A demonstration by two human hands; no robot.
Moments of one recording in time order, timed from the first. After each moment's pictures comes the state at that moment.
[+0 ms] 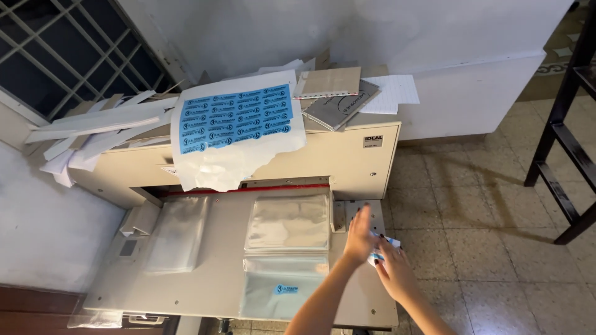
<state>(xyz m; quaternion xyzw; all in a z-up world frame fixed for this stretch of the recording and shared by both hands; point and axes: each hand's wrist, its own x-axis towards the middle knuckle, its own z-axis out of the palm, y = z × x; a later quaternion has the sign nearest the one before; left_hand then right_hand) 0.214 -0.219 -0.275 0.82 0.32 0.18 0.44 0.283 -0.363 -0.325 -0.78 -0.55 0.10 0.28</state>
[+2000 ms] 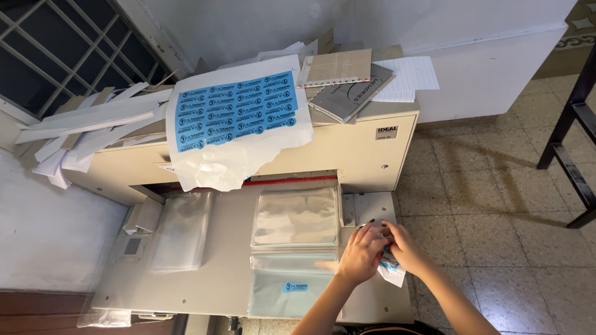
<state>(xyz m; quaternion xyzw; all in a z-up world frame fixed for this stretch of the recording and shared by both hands) 0.143 -0.236 -0.266 0.93 0.11 0.25 0.23 0.318 -0.319 -0.310 -0.73 -0.41 0.40 0.36</state>
